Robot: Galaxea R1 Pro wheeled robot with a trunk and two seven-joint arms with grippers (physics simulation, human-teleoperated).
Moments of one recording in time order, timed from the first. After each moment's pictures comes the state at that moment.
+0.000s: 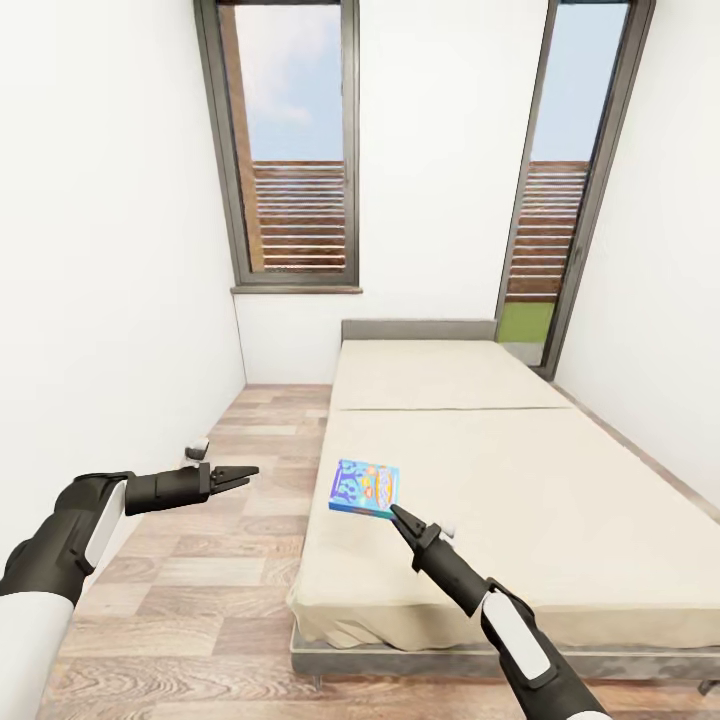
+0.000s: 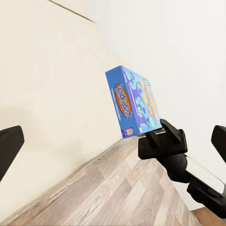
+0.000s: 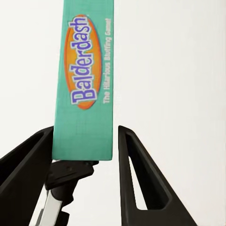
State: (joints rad) left arm -0.69 0.29 0.14 -0.98 0.19 0.96 -1.25; right arm -0.43 0.02 0.09 -0.81 -1.12 0.52 0.76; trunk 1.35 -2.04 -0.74
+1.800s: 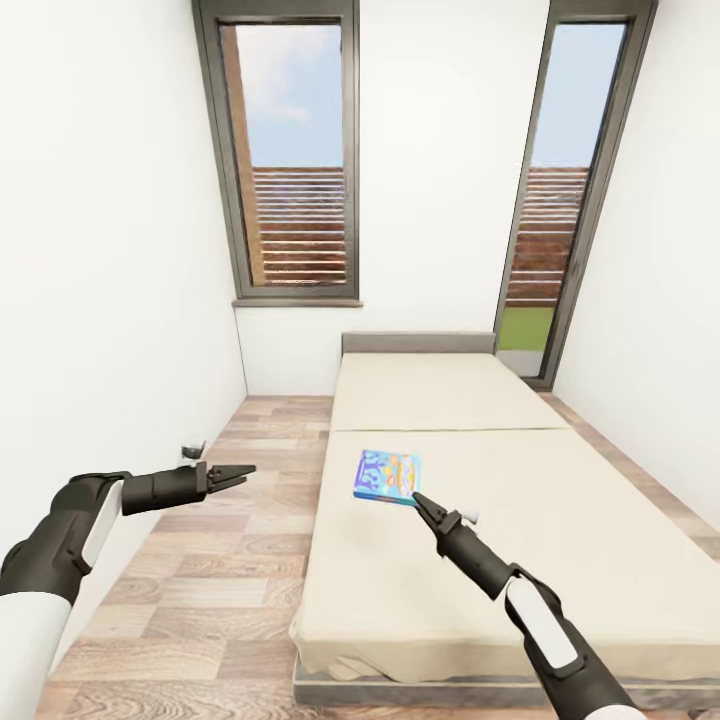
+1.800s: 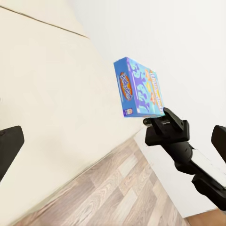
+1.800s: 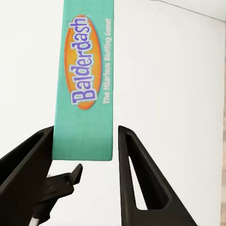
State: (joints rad) left arm -0.69 0.29 0.15 -0.98 0.18 0.96 -1.25; right arm -0.43 -0.05 0.06 -0.89 -1.11 0.50 0.67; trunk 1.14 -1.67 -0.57
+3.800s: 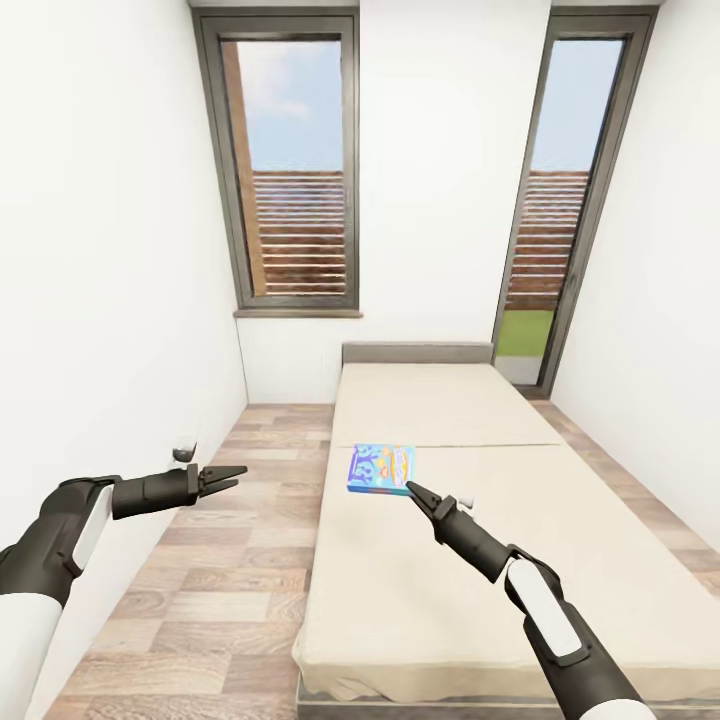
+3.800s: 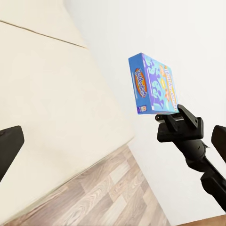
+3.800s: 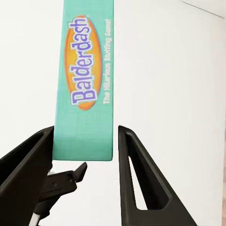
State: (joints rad) left arm -0.69 0.31 0.18 -0.94 0.19 0.96 -1.25; right arm -0.43 -0.04 0.06 -1.03 -1.11 0.58 0.52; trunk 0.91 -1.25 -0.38
